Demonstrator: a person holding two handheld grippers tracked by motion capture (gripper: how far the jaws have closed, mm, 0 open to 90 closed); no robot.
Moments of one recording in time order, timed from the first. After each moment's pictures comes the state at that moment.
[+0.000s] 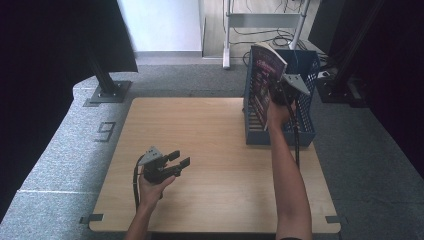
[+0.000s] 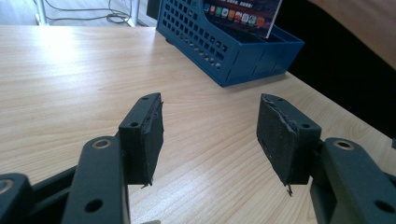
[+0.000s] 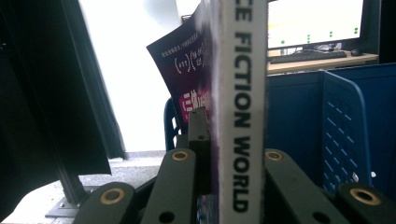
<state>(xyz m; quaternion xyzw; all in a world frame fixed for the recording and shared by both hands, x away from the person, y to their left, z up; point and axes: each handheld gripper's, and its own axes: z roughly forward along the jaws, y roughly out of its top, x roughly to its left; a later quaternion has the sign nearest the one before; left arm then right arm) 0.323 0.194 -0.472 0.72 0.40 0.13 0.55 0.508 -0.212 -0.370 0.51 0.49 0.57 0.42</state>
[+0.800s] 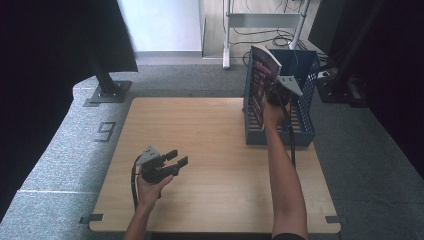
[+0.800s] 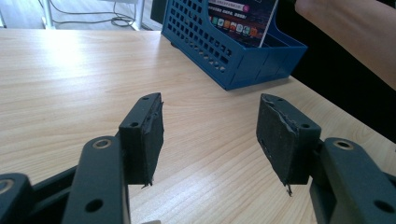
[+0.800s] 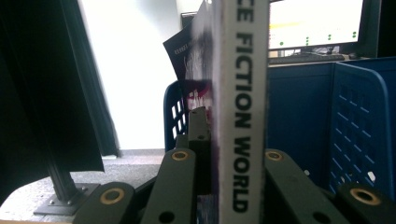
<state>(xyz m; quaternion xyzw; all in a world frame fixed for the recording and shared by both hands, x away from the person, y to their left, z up) 0.324 0.199 -0.471 0.71 0.41 0.13 0.55 0.520 -0.203 -0.385 0.50 0.50 0.56 0.43</state>
